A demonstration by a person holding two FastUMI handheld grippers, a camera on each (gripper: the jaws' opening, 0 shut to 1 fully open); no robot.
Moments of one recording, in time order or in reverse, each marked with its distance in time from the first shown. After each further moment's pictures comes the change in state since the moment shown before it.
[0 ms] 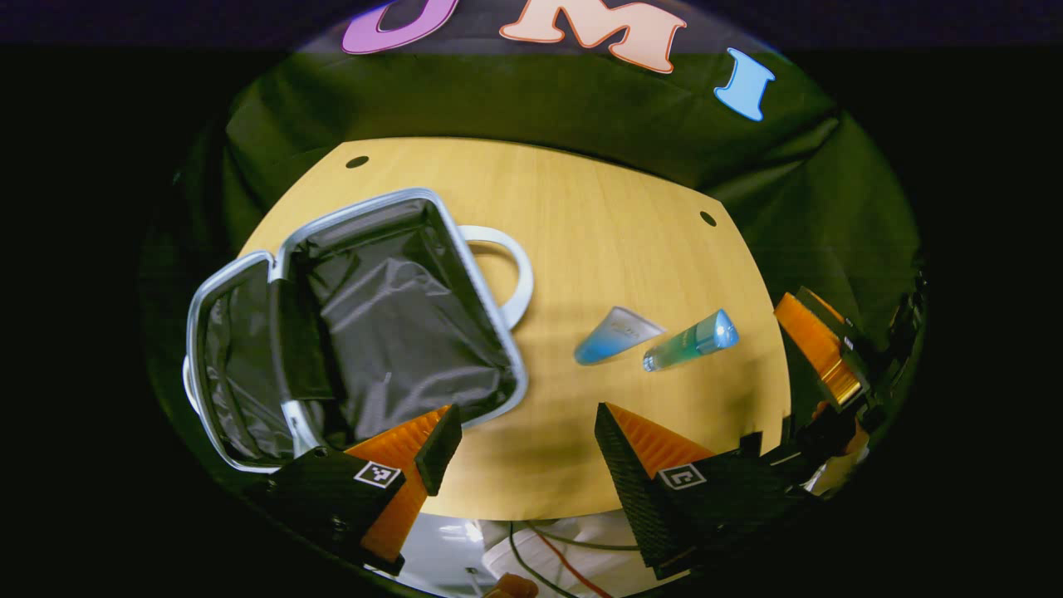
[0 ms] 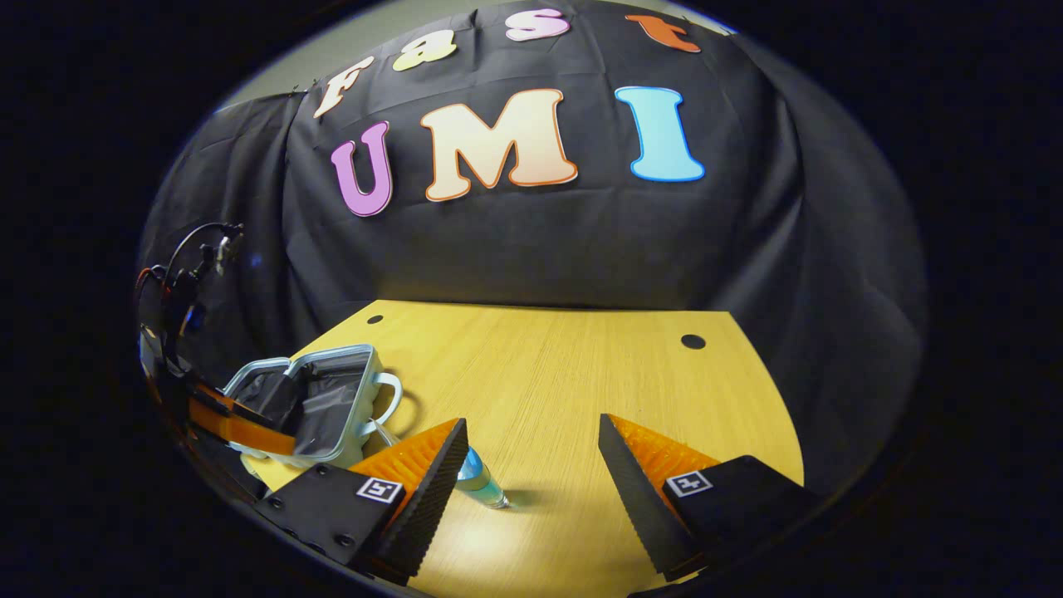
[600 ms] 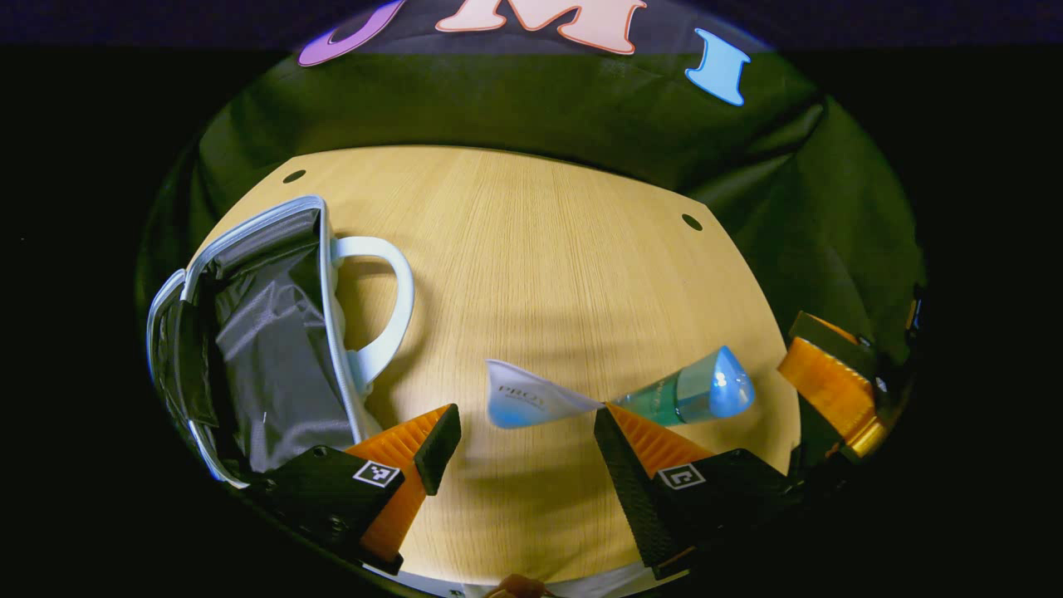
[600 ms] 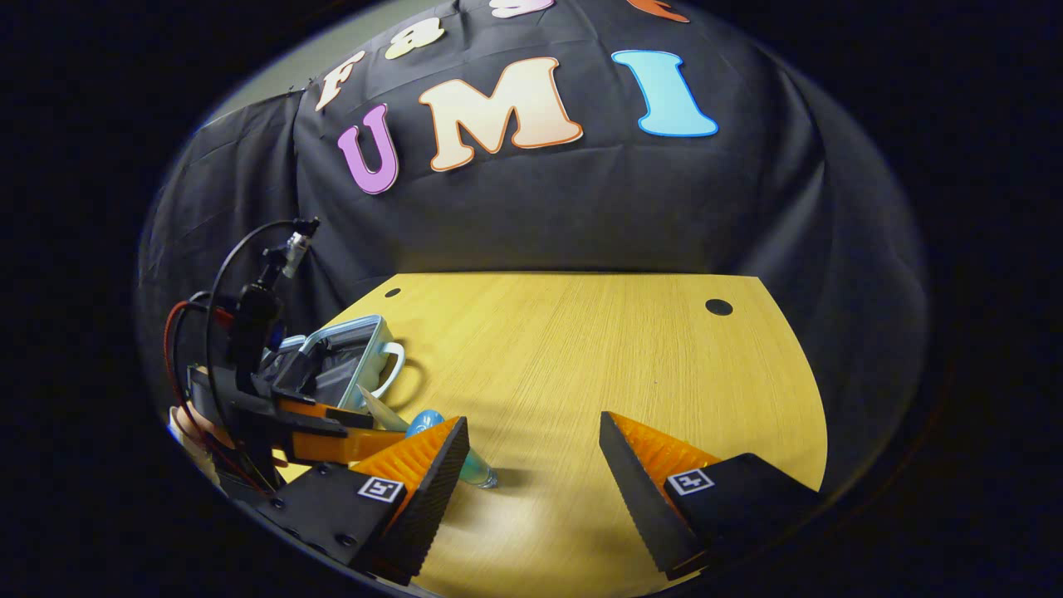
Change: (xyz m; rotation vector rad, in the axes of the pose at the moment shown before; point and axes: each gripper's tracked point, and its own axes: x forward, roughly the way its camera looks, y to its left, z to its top) left arm 0.108 -0.061 0.015 0.067 -0.108 -0.006; right arm 0.015 -0.023 -0.034 -0.007 0.088 0.078
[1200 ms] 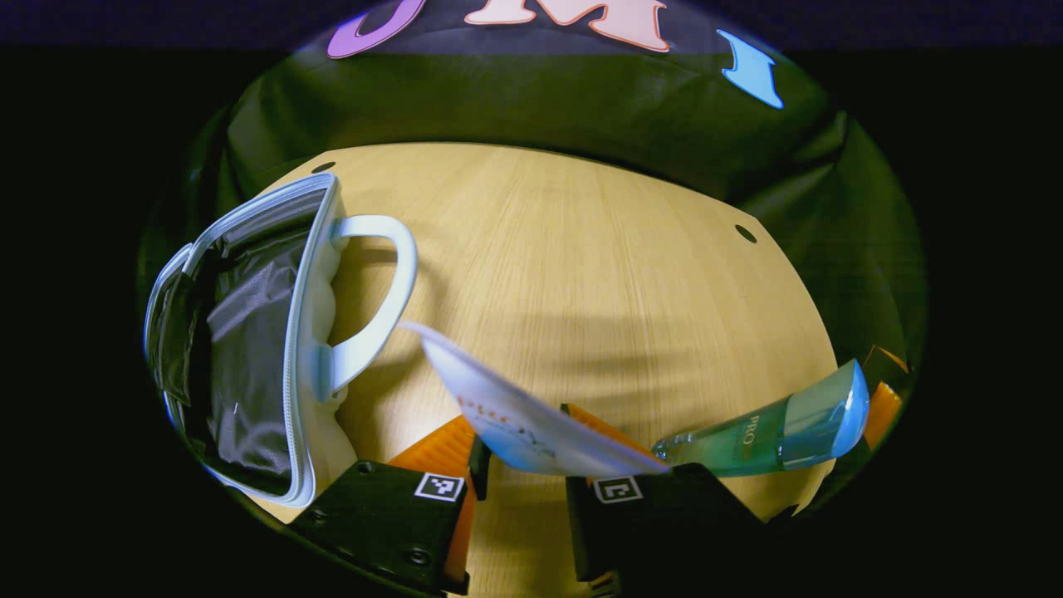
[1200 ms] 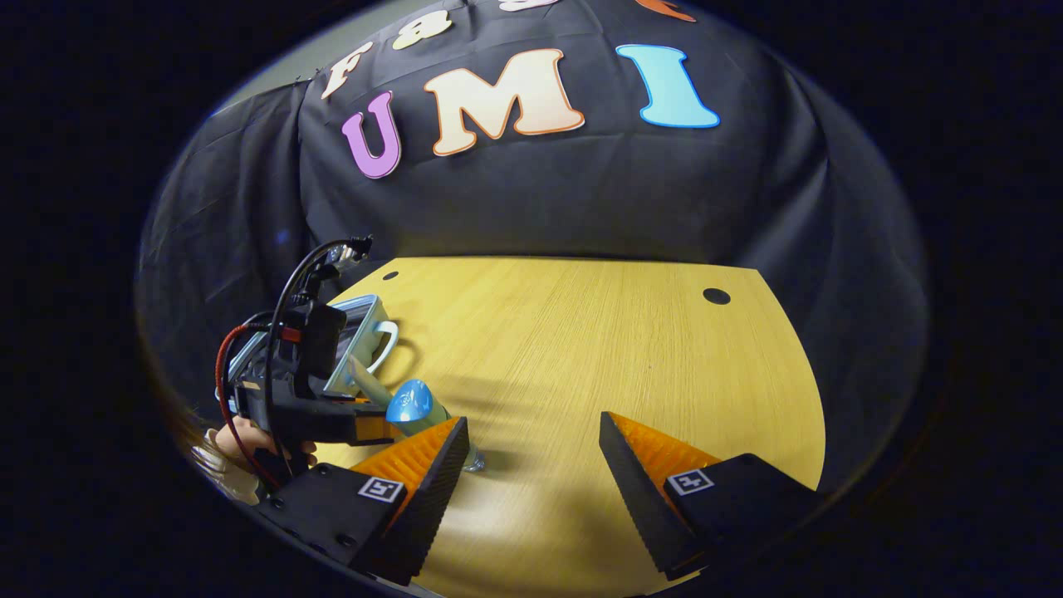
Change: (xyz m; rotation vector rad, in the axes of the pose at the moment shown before) left arm 0.054 0.023 -0.002 -0.090 -0.077 0.124; right arm 0.001 -0.006 -0.029 -0.022 0.047 0.009
